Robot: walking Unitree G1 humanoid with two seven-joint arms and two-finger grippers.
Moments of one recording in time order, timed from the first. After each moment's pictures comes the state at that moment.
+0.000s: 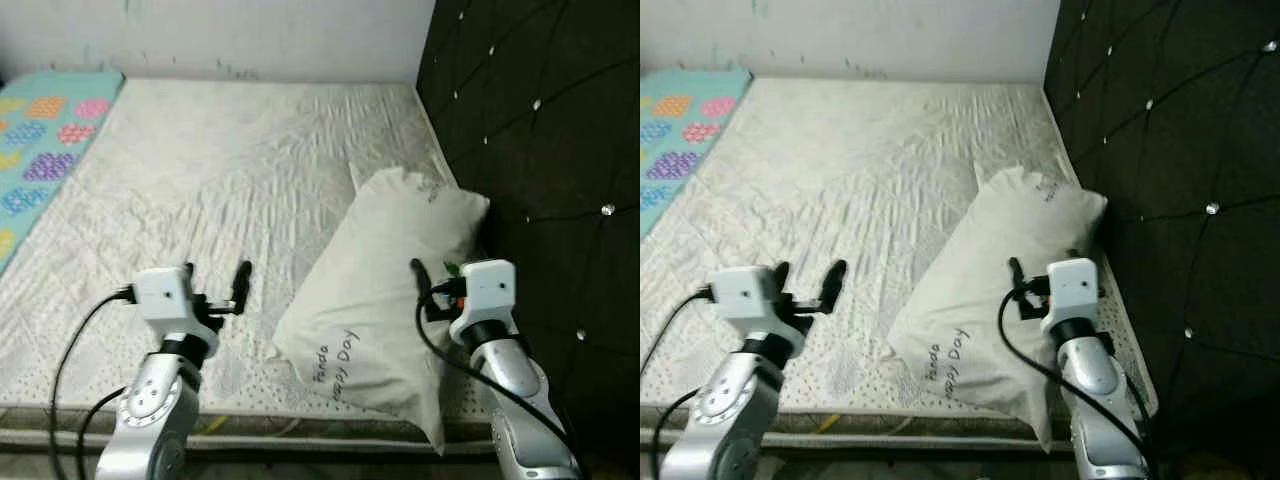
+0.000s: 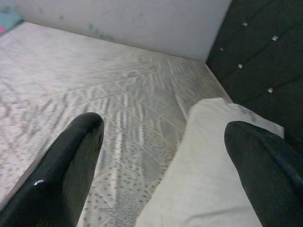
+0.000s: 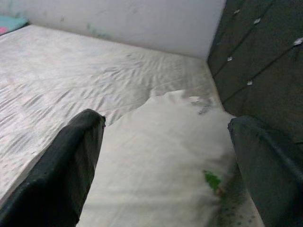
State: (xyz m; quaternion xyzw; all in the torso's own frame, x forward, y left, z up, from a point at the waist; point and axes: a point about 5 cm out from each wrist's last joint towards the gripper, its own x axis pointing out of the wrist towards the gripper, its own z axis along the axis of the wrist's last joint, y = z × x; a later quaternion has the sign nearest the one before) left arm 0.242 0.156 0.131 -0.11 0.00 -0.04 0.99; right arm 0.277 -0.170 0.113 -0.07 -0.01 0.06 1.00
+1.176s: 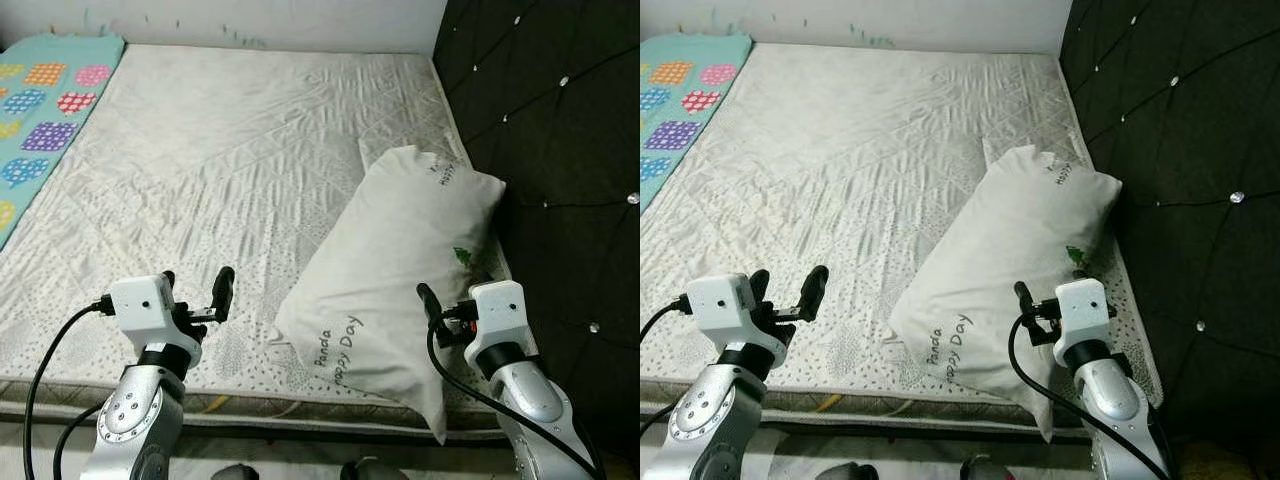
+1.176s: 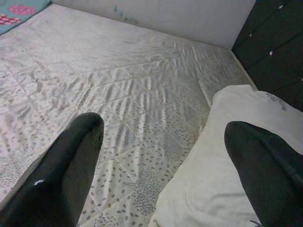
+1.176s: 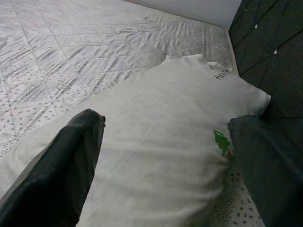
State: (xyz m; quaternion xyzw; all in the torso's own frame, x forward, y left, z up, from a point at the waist) left arm 0.233 0.169 0.132 -0.10 0.00 -0.02 0.99; right arm 0.256 -0.184 0.105 -0.09 0.02 0.07 0.99
